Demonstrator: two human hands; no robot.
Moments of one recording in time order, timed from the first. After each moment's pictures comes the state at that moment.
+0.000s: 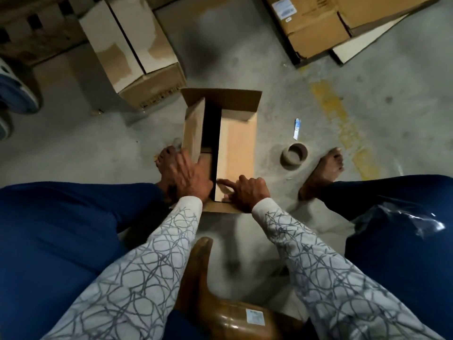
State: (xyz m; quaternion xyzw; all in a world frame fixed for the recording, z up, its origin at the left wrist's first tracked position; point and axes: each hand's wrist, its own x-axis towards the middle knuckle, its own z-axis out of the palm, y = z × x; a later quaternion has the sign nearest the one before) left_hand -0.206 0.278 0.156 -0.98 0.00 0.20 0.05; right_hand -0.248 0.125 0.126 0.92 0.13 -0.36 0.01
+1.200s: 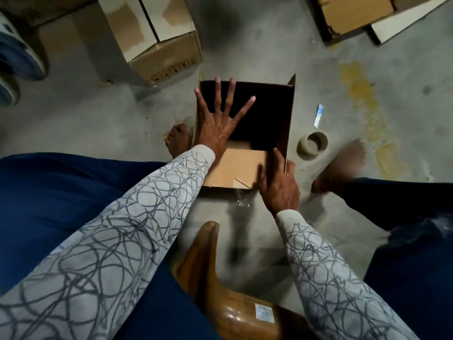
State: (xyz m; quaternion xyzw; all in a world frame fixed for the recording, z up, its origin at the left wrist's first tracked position) left_hand -0.122 0.265 0.131 -0.97 0.23 0.09 0.09; right_hand -0.285 0.112 0.128 0.94 -0.21 -0.11 -0.26
